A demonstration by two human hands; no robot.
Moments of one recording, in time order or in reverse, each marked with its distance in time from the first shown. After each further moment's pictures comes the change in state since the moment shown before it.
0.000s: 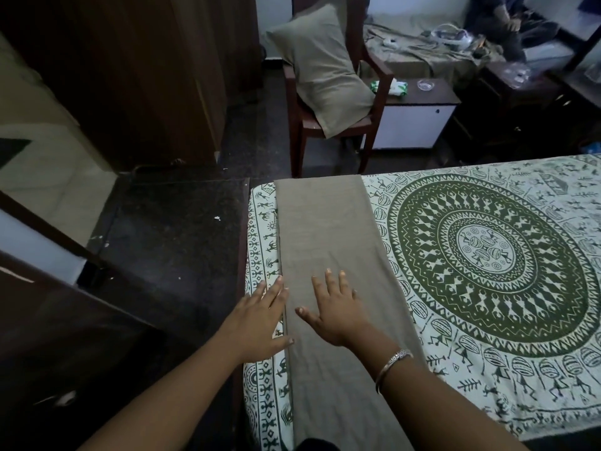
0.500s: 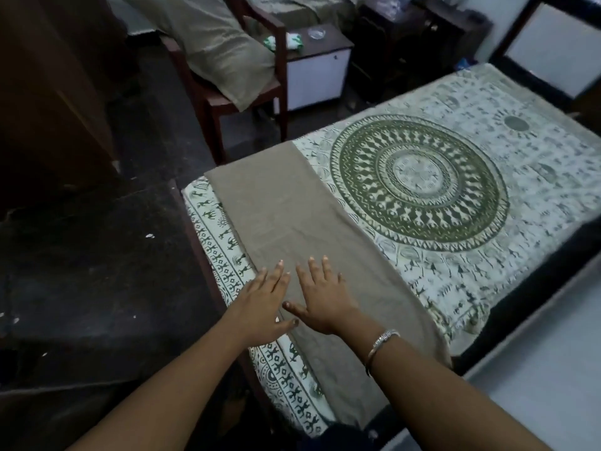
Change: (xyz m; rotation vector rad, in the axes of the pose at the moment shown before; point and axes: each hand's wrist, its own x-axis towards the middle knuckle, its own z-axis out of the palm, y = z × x) left_hand 0.053 -0.050 0.002 0.114 -0.104 0.370; right_hand 0.009 -0.051 0.026 0.091 0.009 0.291
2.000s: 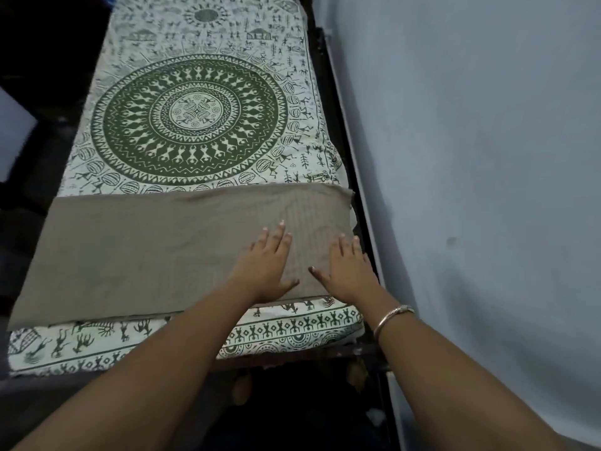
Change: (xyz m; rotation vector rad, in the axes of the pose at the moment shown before) left_hand 0.069 0.023 0.003 0.572 -0.168 0.958; right_hand -0.081 -0.067 0.108 0.713 0.276 1.160
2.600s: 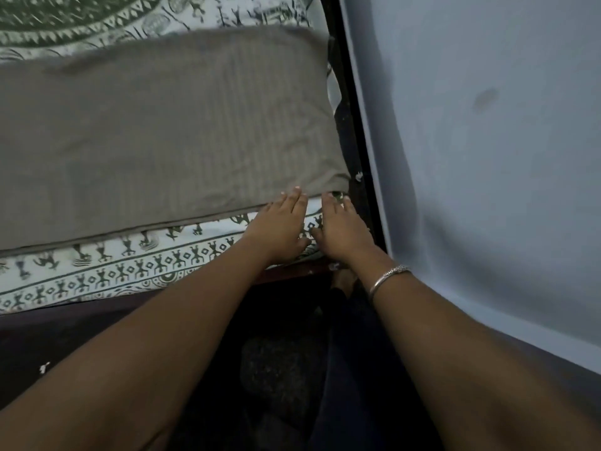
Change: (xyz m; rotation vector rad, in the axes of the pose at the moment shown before) left_hand 0.085 0.104 0.190 -0.123 -0.251 0.111; right_hand 0.032 0.125 0.184 0.168 -0.175 0.088
